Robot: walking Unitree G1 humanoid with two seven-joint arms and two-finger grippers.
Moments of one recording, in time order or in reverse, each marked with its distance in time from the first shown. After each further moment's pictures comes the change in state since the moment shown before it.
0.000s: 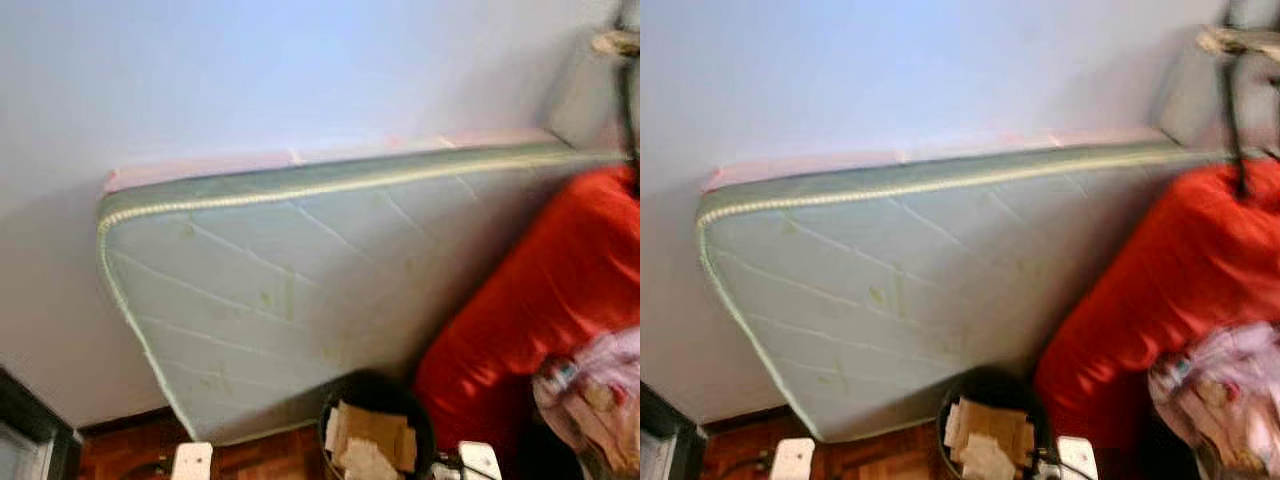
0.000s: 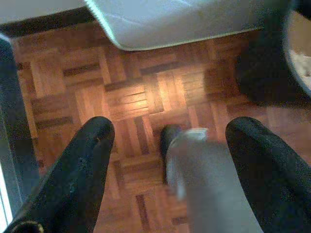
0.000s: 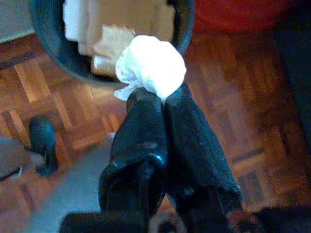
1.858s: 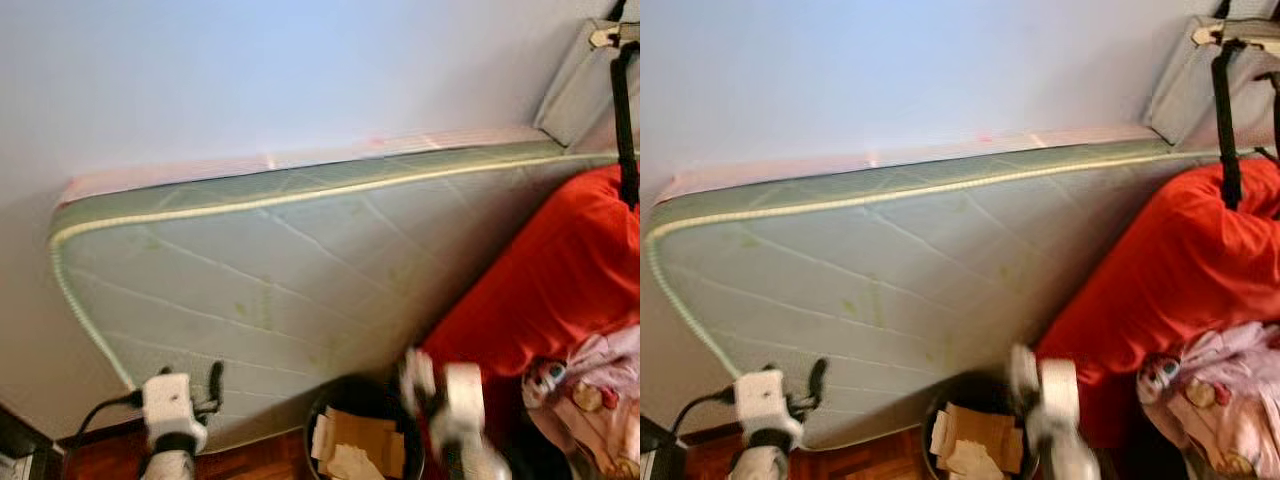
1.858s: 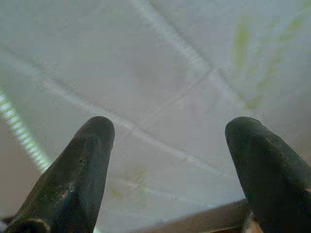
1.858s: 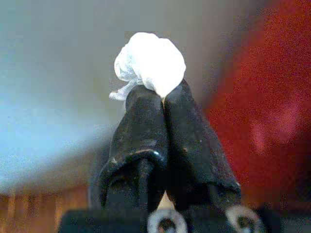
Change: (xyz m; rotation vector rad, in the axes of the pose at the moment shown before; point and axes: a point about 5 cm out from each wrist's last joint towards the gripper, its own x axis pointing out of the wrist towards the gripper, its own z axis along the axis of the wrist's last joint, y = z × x) left arm -0.053 -0.004 0.102 -0.100 -0.812 -0.015; right arm -0.011 0.036 0.117 -0.031 -0.684 0.174
